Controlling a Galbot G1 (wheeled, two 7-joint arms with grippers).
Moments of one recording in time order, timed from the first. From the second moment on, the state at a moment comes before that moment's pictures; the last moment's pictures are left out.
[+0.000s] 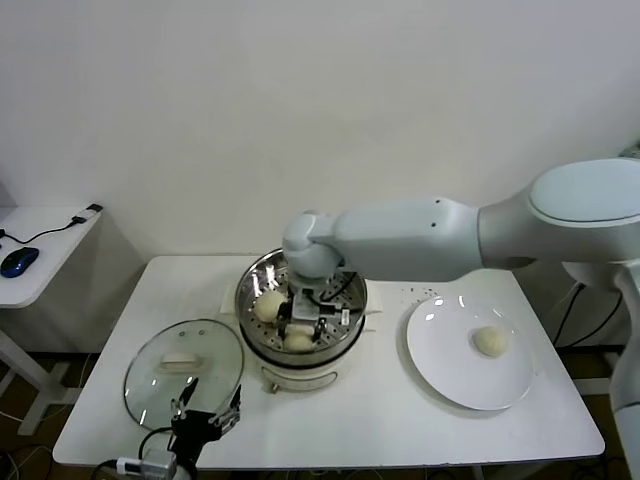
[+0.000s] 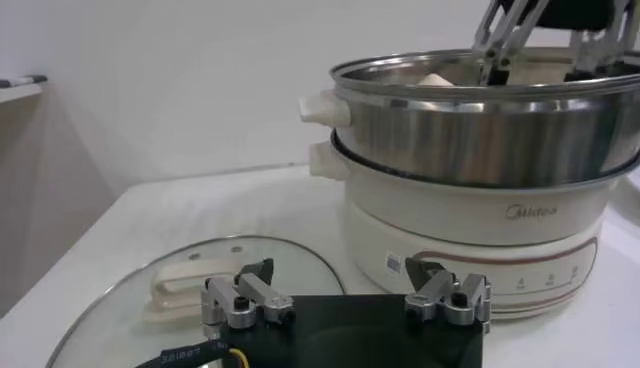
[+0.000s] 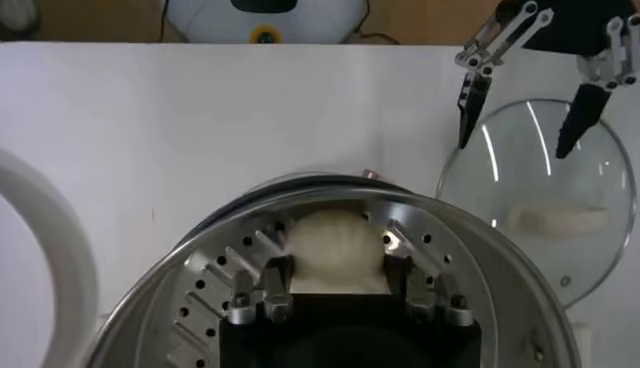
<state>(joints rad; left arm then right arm) 1.73 -1.40 -0.55 -2.06 -0.08 0.20 0.04 0.67 1.39 -1.56 1.40 0.03 0.34 -0.94</state>
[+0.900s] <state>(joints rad) 1.71 -1.39 -0.55 -2.06 -0.09 0.20 0.04 1.01 0.94 -1.81 1.37 0.37 0.18 -1.06</state>
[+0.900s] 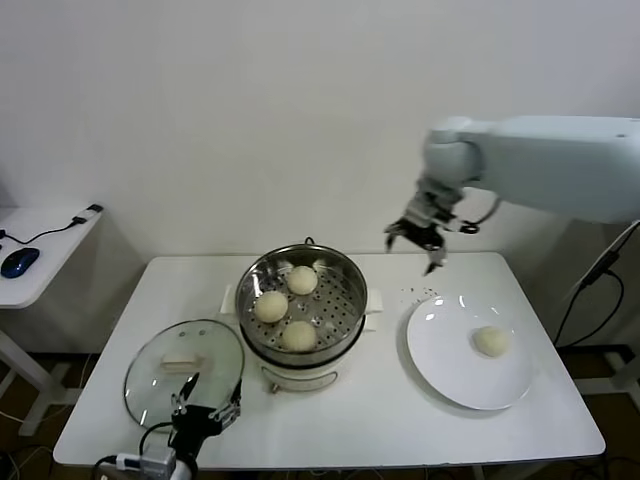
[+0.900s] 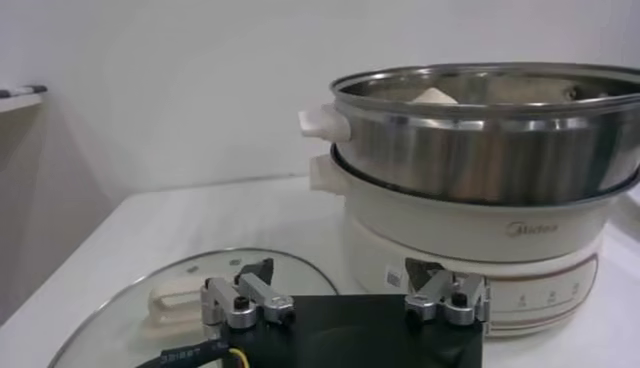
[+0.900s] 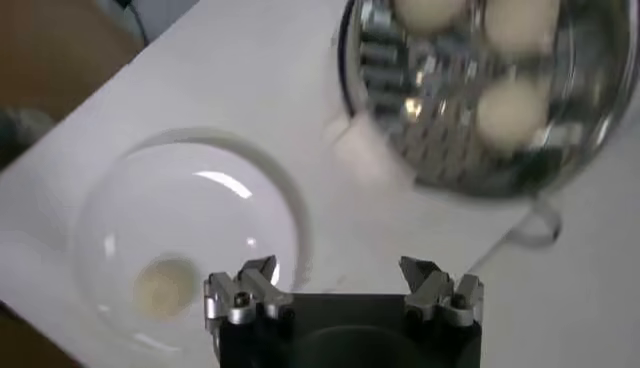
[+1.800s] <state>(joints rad) 1.72 -1.41 -0.56 -2.02 -0.07 0.20 0.05 0.30 0.65 -1.31 1.03 0.20 -0.06 -1.03</state>
